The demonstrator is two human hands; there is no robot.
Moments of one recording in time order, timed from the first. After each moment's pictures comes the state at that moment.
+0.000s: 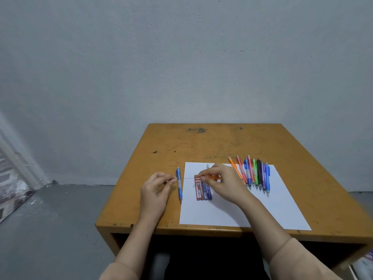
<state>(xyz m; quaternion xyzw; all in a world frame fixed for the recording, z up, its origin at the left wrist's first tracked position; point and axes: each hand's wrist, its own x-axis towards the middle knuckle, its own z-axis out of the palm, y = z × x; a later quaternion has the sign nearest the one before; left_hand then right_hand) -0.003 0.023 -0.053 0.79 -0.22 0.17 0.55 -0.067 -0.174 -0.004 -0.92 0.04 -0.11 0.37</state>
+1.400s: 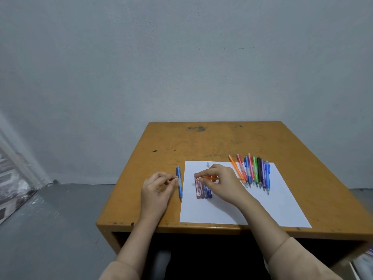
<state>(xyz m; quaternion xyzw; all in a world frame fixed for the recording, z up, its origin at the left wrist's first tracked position) 0.000 0.024 -0.061 0.79 -0.26 0.21 0.51 -0.068 -0.169 -0.007 -0.93 0.04 -0.10 0.36</state>
